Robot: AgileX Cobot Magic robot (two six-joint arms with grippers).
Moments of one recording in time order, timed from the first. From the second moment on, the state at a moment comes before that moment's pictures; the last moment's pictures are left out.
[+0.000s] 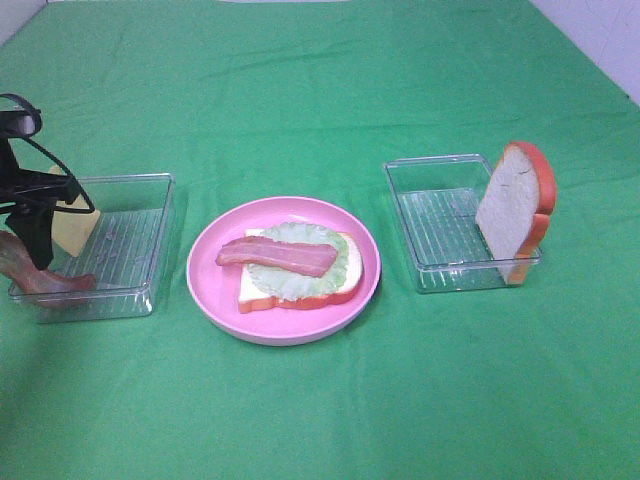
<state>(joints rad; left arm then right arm) -0.06 1.97 -1.36 -0.04 1.12 -0.12 0.06 0.00 -0.46 -0.05 1.11 0.02</state>
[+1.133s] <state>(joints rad) -0.06 1.94 -1.36 -0.05 1.11 -0.12 0.06 0.00 -0.46 -0.05 1.11 0.02</state>
